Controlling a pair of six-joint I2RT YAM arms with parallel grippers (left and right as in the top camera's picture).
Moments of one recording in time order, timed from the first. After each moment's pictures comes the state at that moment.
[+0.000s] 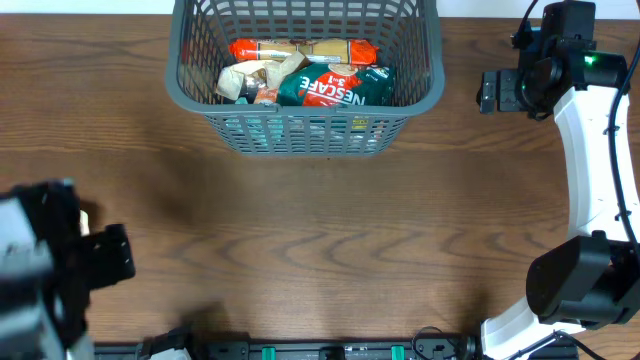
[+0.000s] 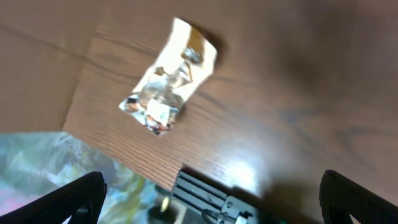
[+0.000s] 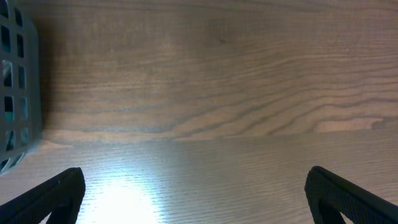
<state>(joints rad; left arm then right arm) 0.29 0.96 1.43 -1.56 -0.27 0.13 -0.11 1.79 1.74 -1.05 0.07 -0.09</state>
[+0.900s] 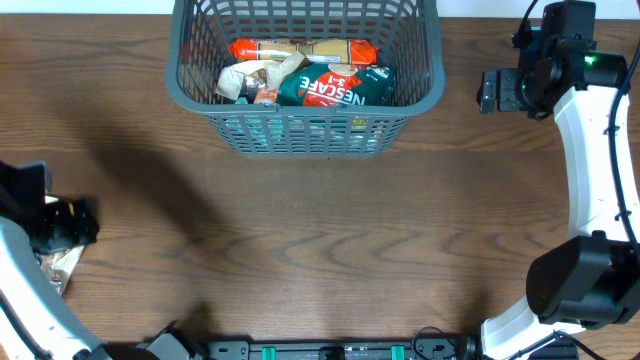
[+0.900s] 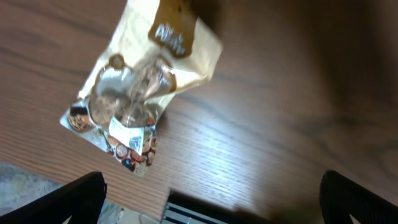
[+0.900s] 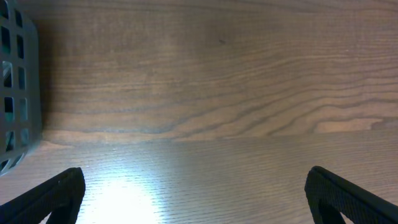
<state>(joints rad) 0.74 1.34 1.27 -1.27 -0.01 0.46 -0.11 1.79 1.74 -1.05 0.07 -0.09</state>
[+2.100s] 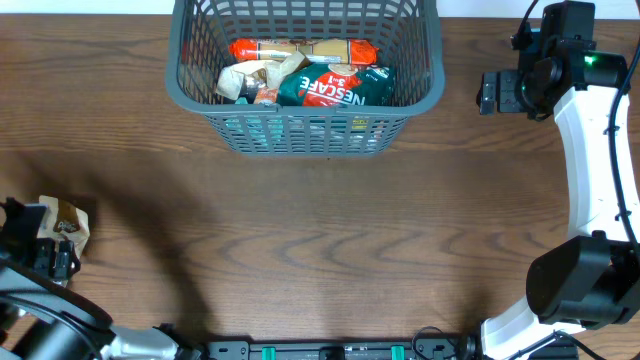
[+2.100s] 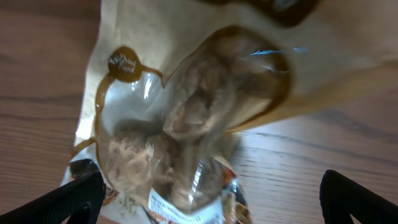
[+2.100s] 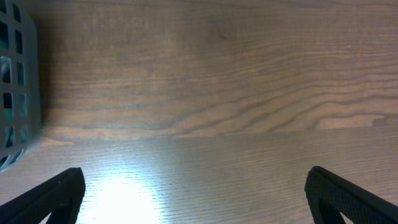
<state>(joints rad) 0.98 1.71 1.12 -0.88 -0.06 0.91 -0.11 1.79 1.74 -1.06 0.07 -0.09</state>
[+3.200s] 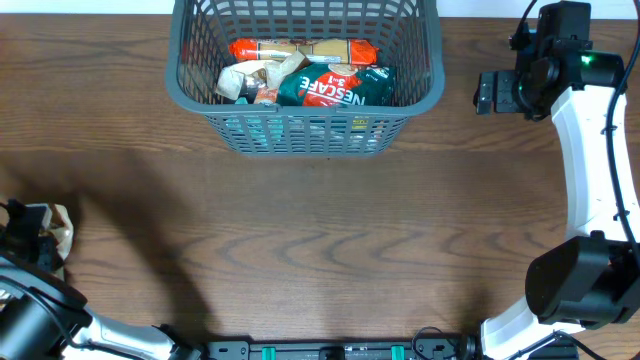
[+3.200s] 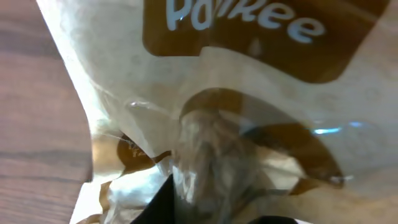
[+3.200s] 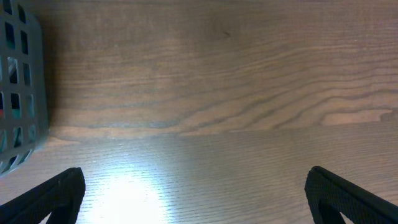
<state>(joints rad) 0.96 1.85 1.13 -0.73 -0.03 0.87 -0.10 1.79 1.74 -1.07 0.07 -0.05</state>
